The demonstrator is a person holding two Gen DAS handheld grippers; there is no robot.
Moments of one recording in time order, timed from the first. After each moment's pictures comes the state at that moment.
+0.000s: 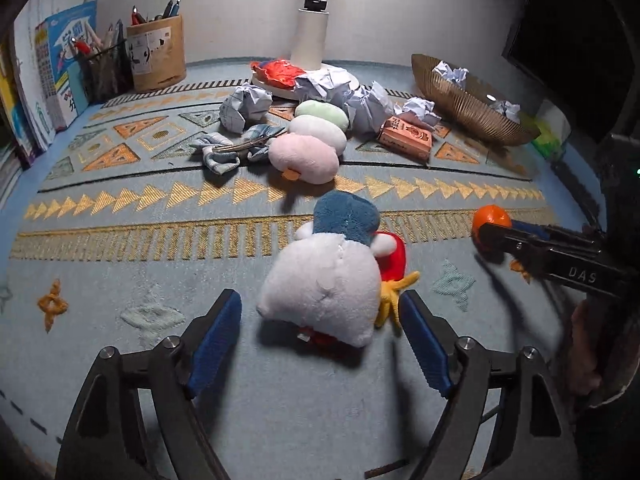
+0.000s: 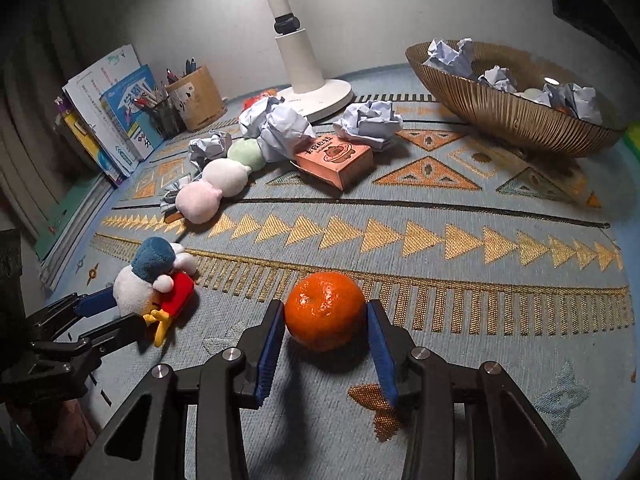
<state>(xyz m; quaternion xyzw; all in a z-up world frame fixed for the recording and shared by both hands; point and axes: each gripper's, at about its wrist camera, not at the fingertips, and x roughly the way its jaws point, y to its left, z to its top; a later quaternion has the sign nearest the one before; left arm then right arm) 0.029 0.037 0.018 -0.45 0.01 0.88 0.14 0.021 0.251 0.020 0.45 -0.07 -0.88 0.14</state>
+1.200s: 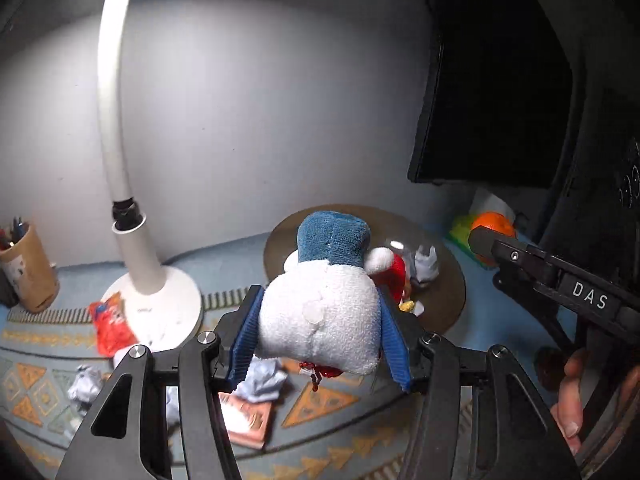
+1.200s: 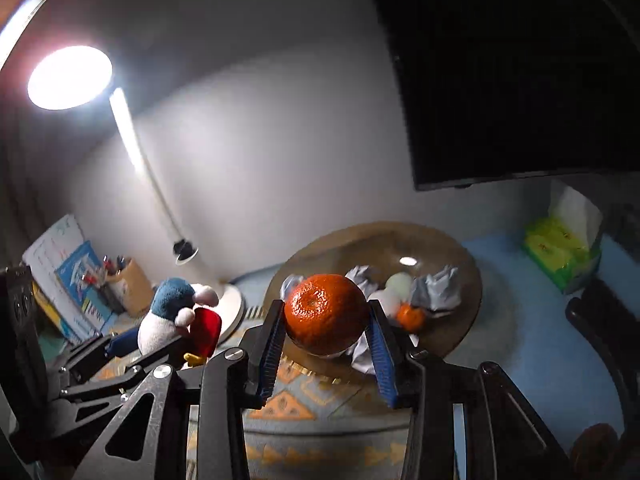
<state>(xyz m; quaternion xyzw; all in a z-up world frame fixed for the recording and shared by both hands) -0.103 0.235 0.139 -0.28 0.01 0.92 0.26 -0.030 0.405 0.171 0.24 -0.14 -0.96 -0.03</state>
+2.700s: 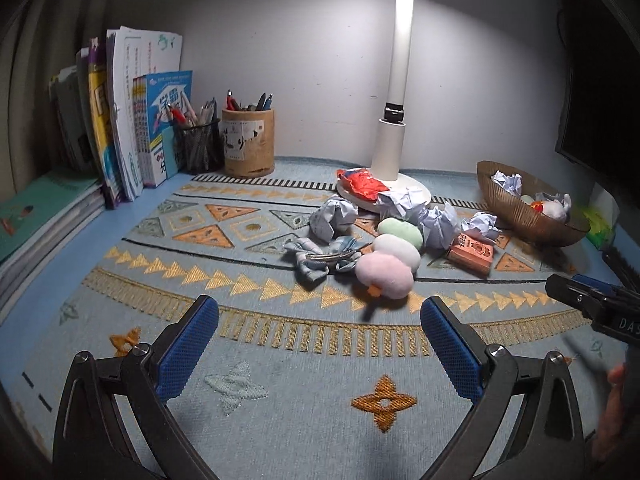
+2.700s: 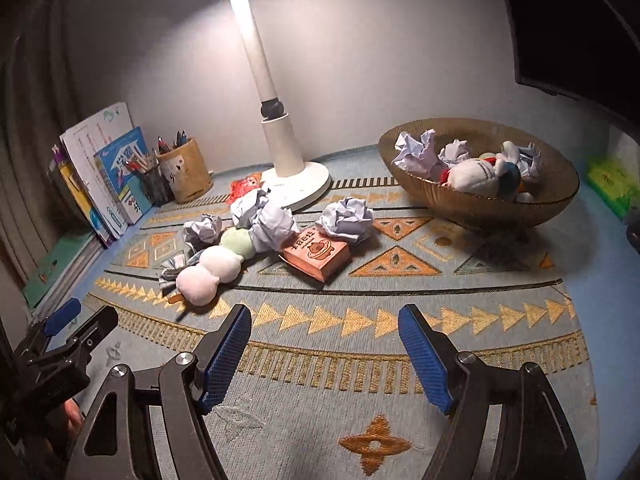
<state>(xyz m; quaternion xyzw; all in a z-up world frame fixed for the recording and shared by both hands) 0.036 0.009 0.046 -0.29 -0.03 0.96 0.01 0.032 0.247 0.060 0.34 -0.06 -0.94 0.06</state>
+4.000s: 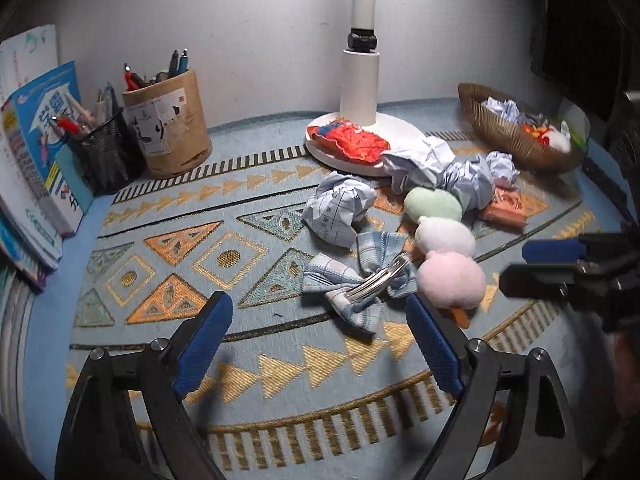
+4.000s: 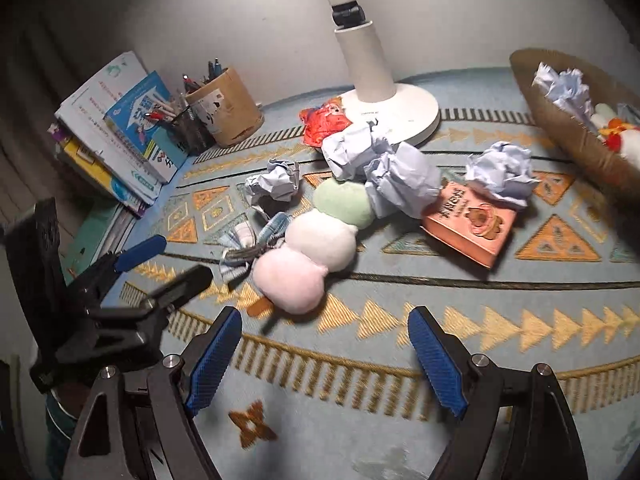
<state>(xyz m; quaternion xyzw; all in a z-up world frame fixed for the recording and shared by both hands) -0.084 -0.026 0.031 -0.39 0.10 0.90 0.17 -0.068 0.147 0.042 0.48 -0.14 -0.86 0.12</state>
